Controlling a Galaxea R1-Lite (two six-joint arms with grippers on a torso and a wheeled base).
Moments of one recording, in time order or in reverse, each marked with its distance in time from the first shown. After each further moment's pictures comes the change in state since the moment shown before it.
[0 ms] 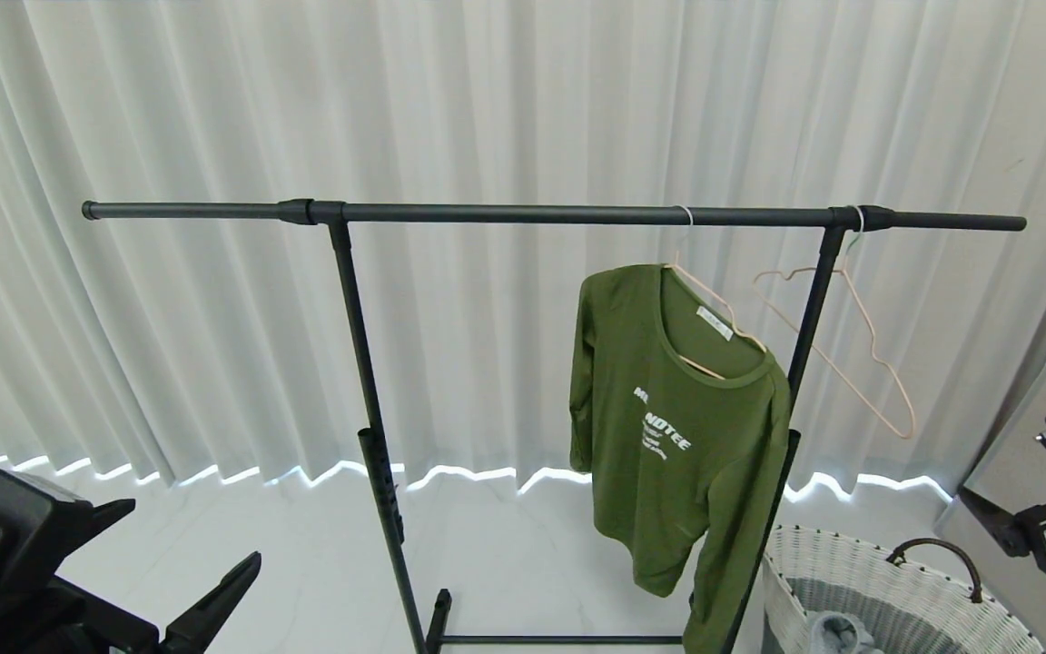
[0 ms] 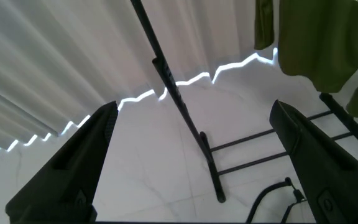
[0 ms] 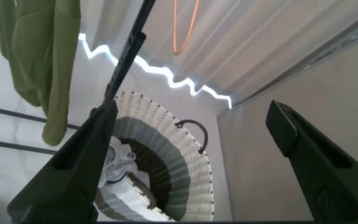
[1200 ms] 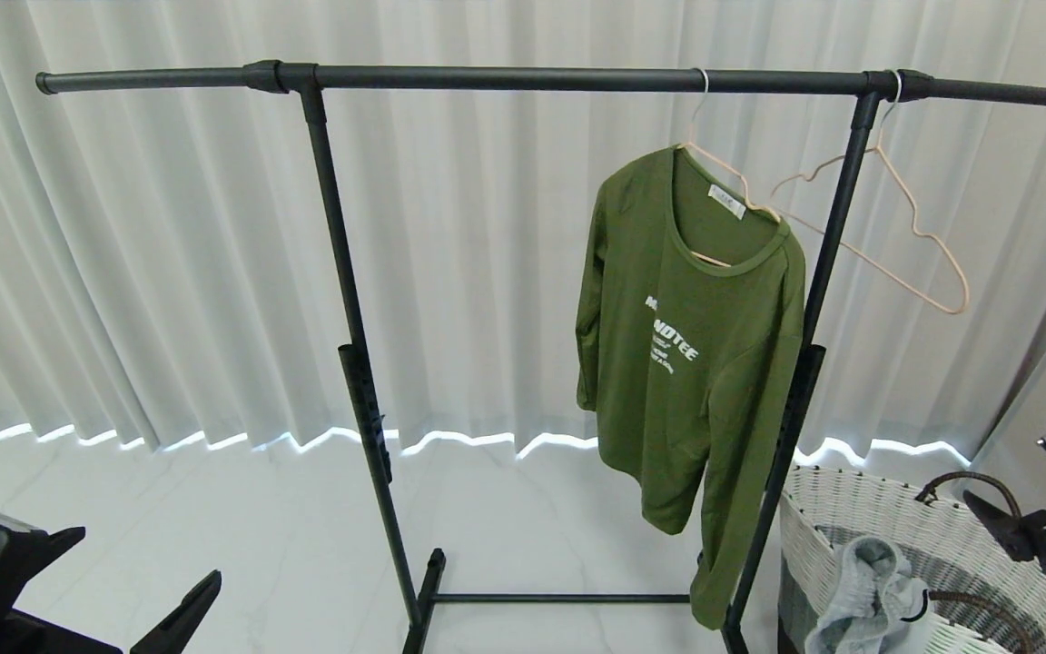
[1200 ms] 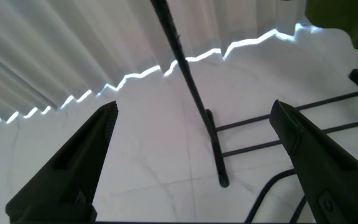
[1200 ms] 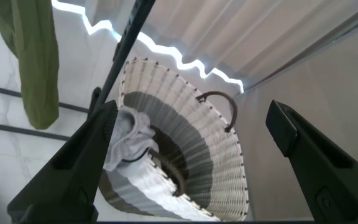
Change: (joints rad) left arm 0.085 -0.072 0.062 0.001 0.020 0.003; right arm -0.024 0.003 0.011 0.003 0.000 -0.006
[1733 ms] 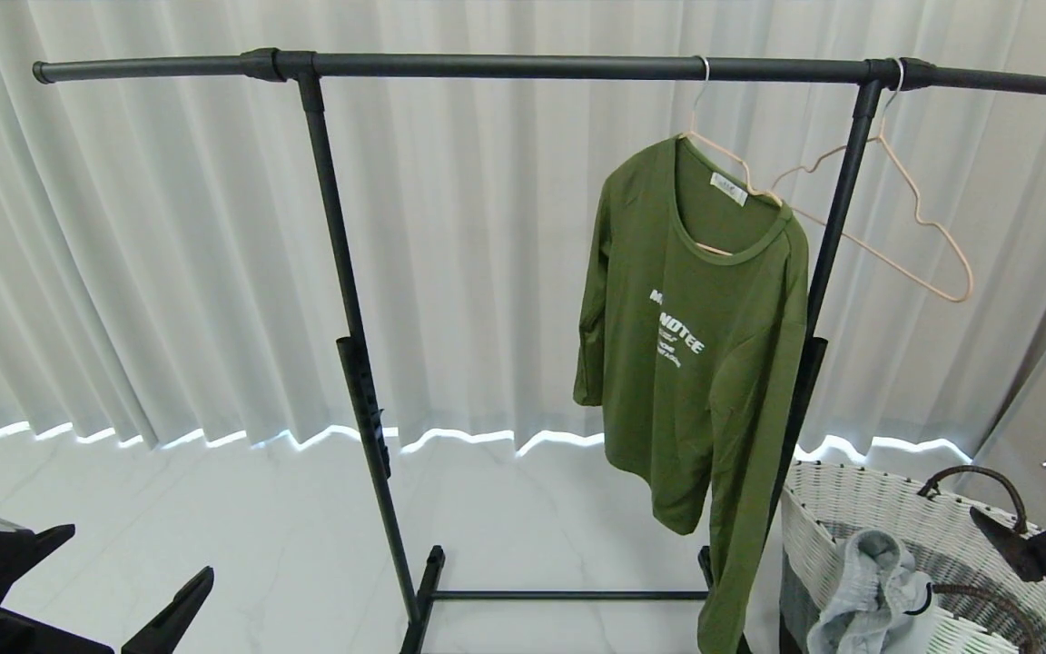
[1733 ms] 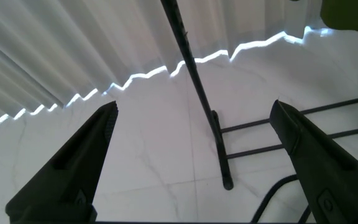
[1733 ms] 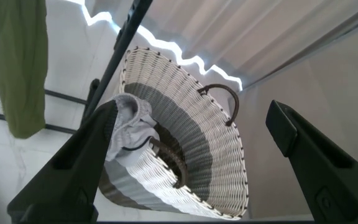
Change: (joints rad) left arm 0.013 -0.017 0.000 0.000 0.000 0.008; right arm -0.001 -0.032 0.040 -0.001 0.000 -0.029
